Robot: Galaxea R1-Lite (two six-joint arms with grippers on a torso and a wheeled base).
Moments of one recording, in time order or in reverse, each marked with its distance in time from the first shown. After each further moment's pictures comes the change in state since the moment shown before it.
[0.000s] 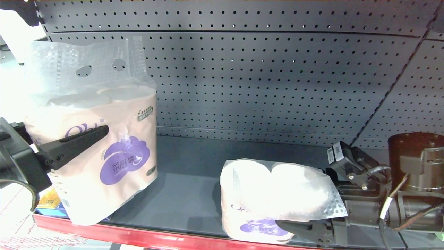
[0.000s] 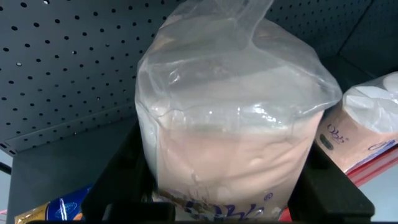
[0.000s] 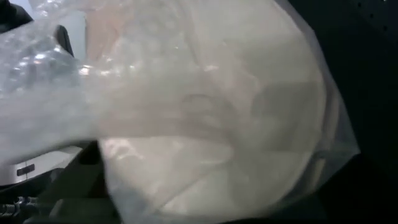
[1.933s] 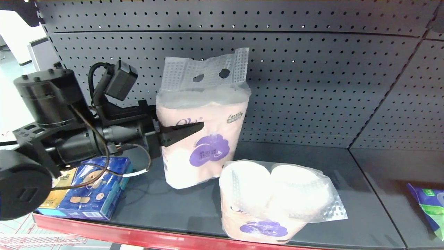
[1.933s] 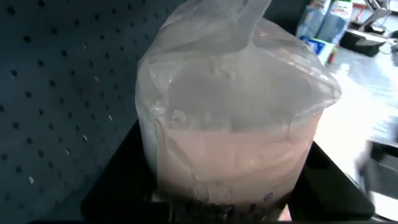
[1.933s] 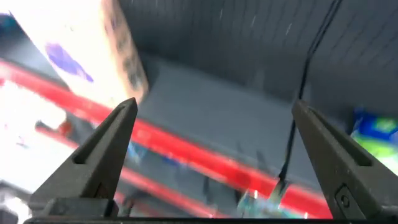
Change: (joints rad) left arm -0.115 0.599 -0.133 -0.547 -0.464 0.001; right arm -0.357 -1.268 0.152 0.728 -0.422 0.185
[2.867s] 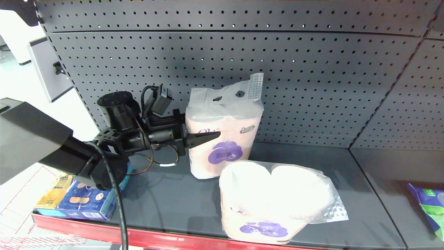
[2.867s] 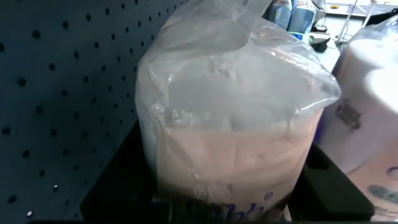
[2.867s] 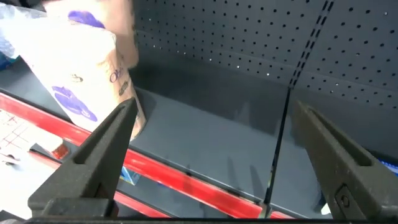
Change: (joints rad) left arm 0.041 0.407 -0.152 -0.356 -0.267 -0.035; right arm -0.003 0.108 -0.125 0.000 -0.011 -0.005
